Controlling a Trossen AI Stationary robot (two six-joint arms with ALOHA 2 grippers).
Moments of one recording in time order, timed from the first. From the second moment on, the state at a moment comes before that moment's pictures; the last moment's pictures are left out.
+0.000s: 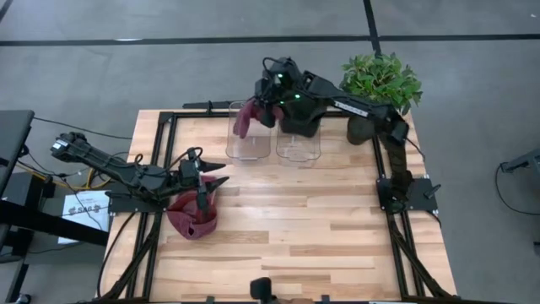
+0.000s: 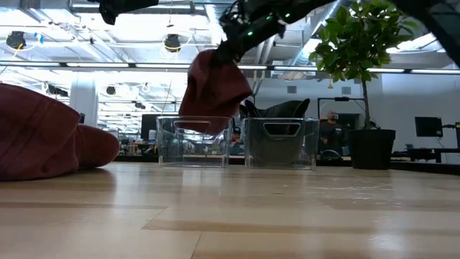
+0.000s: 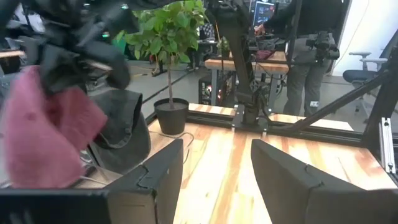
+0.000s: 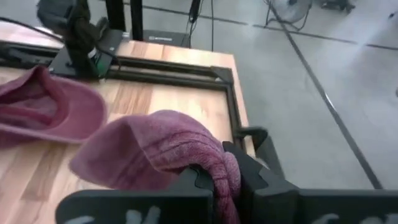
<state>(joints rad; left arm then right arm) -0.42 0.80 0.53 0.24 -0.71 0.00 -0.49 2.01 1.94 -0.45 -0.35 -0.45</state>
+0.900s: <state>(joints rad) -0.42 0.80 0.53 0.22 -0.71 -0.03 -0.60 2.34 2.24 -0.71 -0.32 -0.37</state>
